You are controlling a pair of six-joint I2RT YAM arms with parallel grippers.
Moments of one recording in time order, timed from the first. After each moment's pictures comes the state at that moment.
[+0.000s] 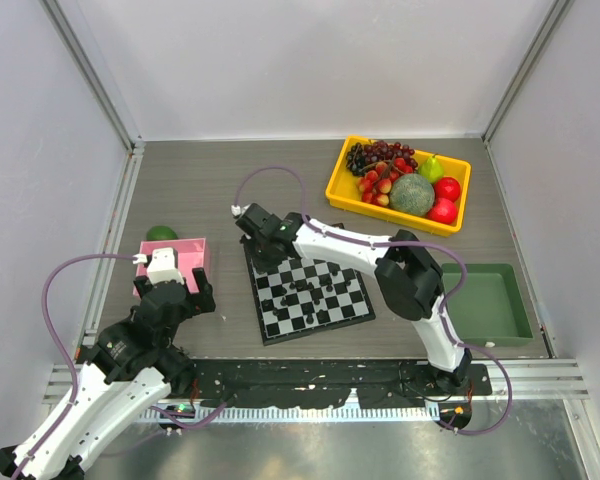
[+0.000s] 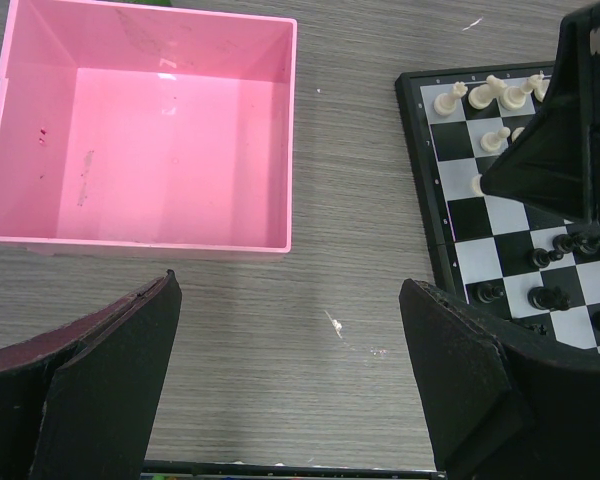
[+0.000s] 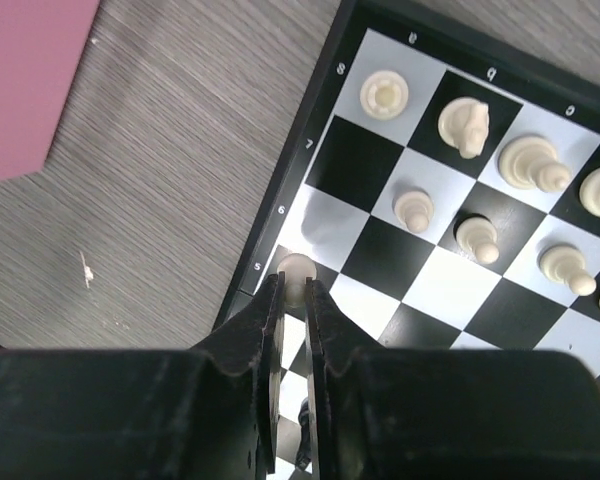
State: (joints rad) left arm -0.67 0.34 0.59 -0.87 -0.57 -0.52; right arm 1.00 2.11 1.72 -0.62 0.04 0.40
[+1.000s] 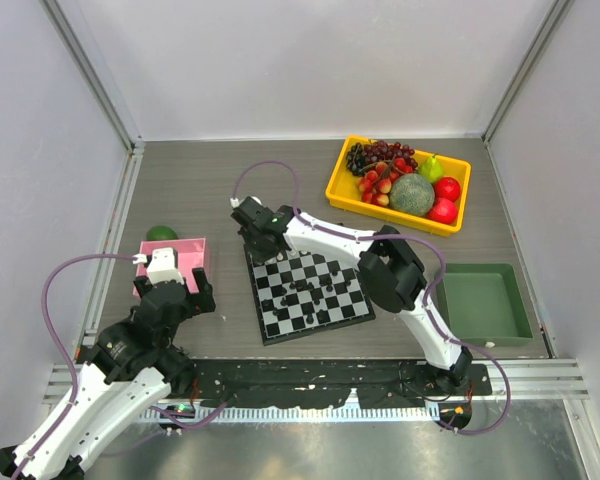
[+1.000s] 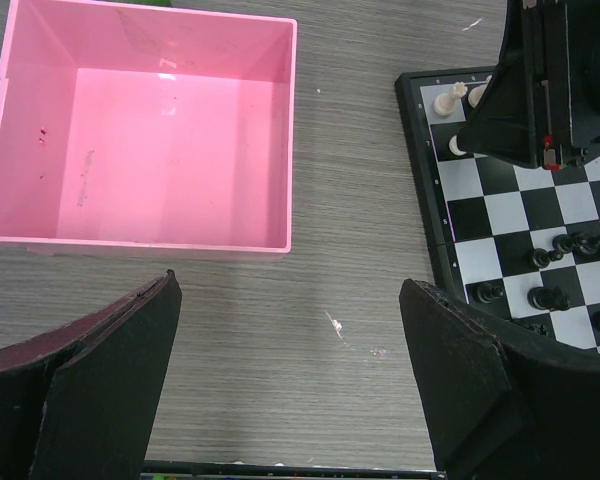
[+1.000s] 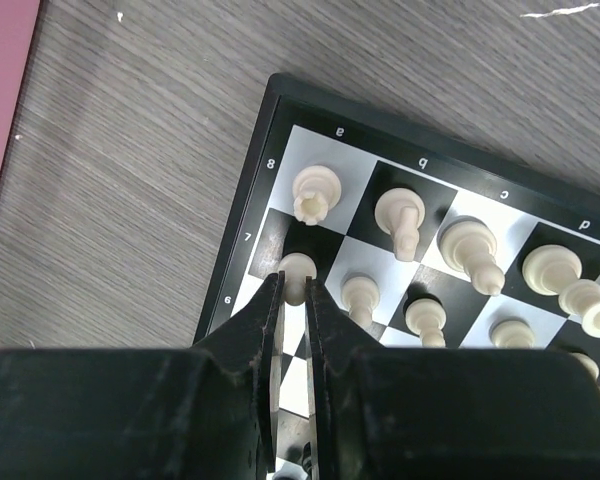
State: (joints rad) left arm -0.67 0.34 0.59 -0.87 -0.57 -0.52; right arm 0.97 2.26 1.89 -0.66 0.10 0.39
